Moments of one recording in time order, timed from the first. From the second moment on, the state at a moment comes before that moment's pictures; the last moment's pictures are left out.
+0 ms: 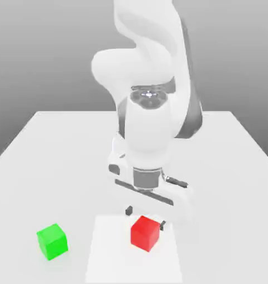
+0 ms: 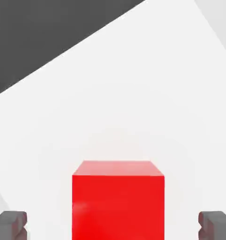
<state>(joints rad) 0.06 0.18 0.00 -2.73 -0.02 2.92 1.44</state>
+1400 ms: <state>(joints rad) -0.33 0.08 -0.11 -2.59 0.02 2.67 0.54</state>
